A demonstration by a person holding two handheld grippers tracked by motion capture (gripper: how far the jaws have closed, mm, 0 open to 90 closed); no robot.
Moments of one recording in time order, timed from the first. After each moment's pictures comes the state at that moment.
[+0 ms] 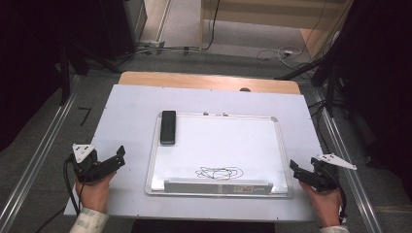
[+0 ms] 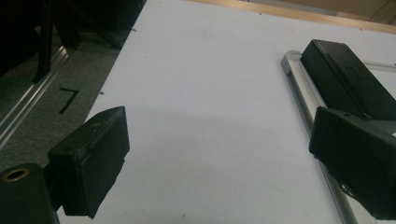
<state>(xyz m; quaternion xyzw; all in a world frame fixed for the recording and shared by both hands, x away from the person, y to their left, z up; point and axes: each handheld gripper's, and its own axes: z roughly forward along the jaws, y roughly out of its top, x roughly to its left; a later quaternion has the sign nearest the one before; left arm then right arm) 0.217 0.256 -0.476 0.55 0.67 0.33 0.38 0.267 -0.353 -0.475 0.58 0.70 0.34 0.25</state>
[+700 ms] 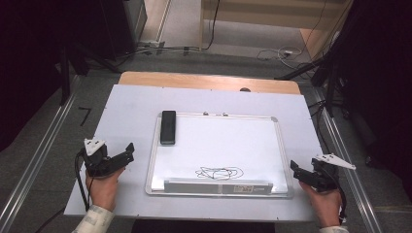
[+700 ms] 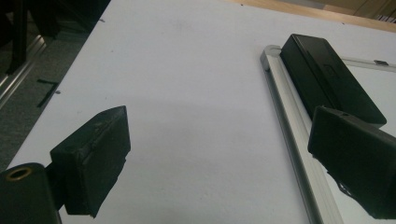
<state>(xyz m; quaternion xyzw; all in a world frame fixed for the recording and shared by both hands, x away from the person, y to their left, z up) 0.234 0.241 -0.477 0.56 0.67 0.30 0.39 0.267 -0.352 -0.476 0.59 0.70 0.32 0.25</state>
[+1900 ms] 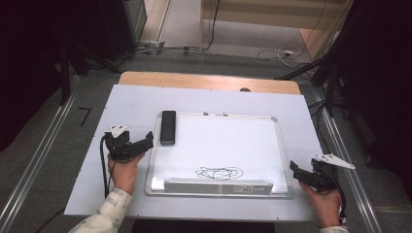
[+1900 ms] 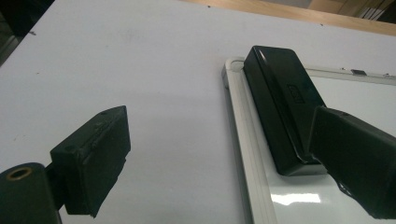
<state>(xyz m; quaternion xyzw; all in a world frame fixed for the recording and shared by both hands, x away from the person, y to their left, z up) 0.283 0.200 -0.472 0.57 0.66 0.28 0.39 0.268 -0.351 -0.477 0.59 0.70 0.32 0.25</state>
